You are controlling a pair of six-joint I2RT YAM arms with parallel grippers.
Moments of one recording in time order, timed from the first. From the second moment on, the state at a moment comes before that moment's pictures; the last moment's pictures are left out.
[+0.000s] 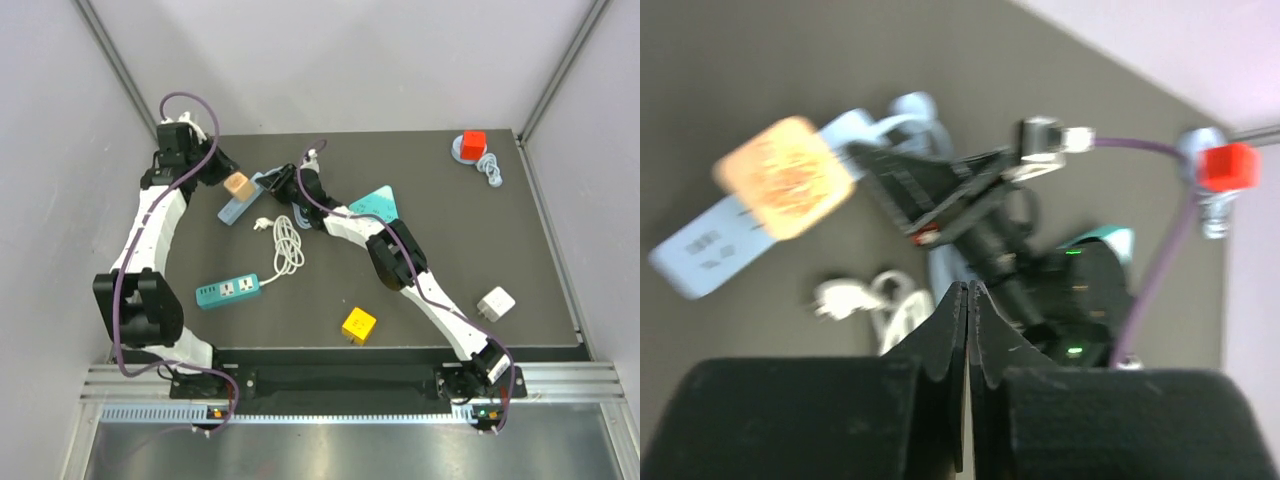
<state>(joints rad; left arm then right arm) 0.03 1.55 1.43 -0.40 0.32 -0.56 0.73 2.86 2.37 0.36 -0.03 1.19</state>
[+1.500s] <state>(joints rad) 0.05 2.01 1.66 -0.64 0.19 -0.61 0.75 2.82 2.22 0.57 -0.03 1.09</state>
